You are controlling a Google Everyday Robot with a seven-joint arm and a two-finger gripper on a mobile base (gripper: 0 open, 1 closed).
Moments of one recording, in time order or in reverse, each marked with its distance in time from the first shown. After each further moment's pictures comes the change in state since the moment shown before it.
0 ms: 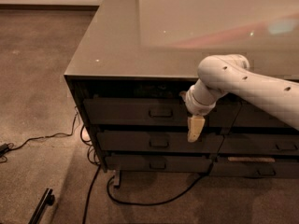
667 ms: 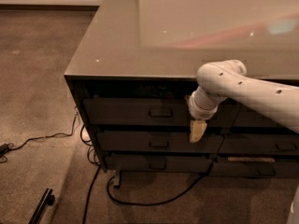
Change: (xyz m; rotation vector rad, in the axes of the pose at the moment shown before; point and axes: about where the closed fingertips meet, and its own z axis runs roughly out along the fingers) arm 0.030 0.011 0.024 -0.049 0.081 0.056
